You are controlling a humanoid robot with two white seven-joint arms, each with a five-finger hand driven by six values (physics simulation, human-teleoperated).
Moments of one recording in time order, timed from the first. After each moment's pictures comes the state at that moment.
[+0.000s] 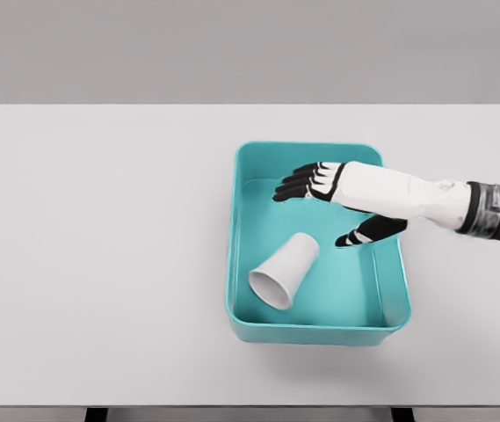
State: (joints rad) left arm 0.03 0.00 -0.09 -0.08 0.06 -0.04 -0.02; right arm -0.44 -0.75 0.43 -1.73 -0.02 -0.59 0.61
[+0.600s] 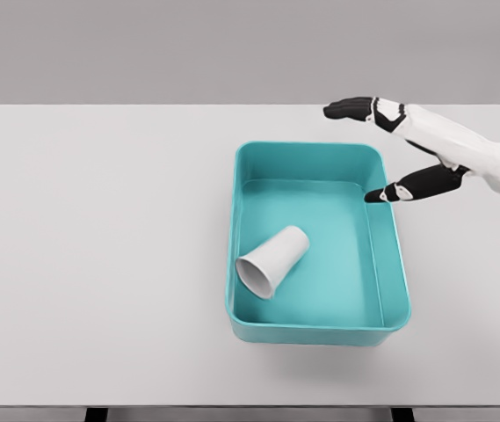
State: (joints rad) left arm 0.03 0.00 -0.09 -0.08 0.06 -0.04 -0.02; right arm -0.39 -0.75 0.25 -1.74 -0.25 -0.52 0.61
